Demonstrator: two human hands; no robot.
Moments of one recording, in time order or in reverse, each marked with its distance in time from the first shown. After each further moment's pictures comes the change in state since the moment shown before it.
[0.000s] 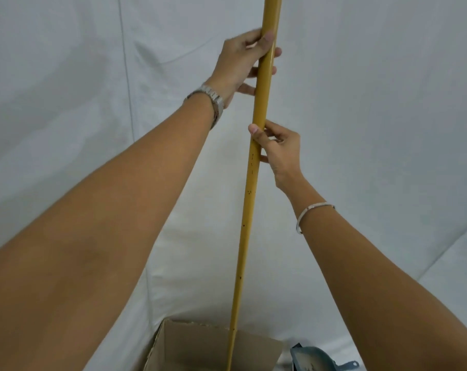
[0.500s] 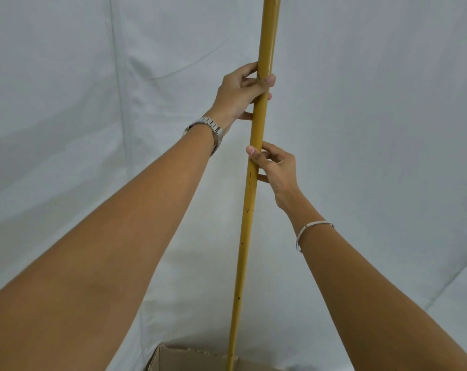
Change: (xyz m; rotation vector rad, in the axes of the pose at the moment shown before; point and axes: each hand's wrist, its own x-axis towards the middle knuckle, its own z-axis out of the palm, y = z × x) left_hand 0.030 -0.045 0.000 0.031 0.022 -0.066; right_hand 0.039 0.040 0.005 0.059 -0.091 0.115
